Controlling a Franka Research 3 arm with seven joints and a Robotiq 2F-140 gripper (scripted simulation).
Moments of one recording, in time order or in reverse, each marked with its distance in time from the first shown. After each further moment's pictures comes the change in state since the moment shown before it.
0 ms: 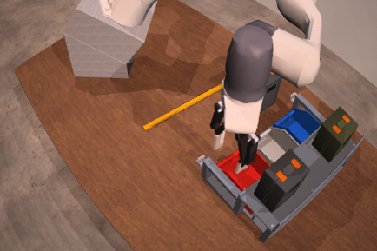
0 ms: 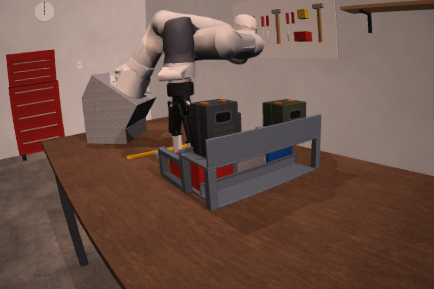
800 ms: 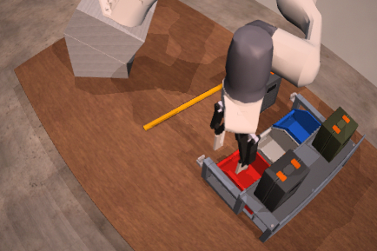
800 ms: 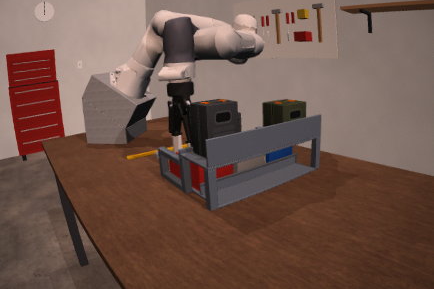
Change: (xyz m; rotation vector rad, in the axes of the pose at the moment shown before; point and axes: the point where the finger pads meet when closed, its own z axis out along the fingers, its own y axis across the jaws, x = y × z) arm 0.000 0.000 0.000 0.001 0.000 0.000
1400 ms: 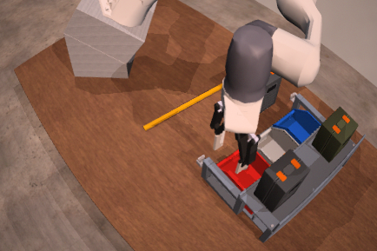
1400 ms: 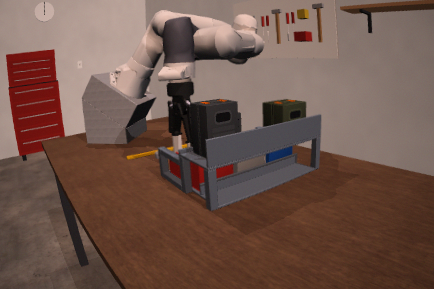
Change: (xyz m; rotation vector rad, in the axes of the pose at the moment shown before) arm 0.000 0.000 0.000 0.000 0.000 0.000
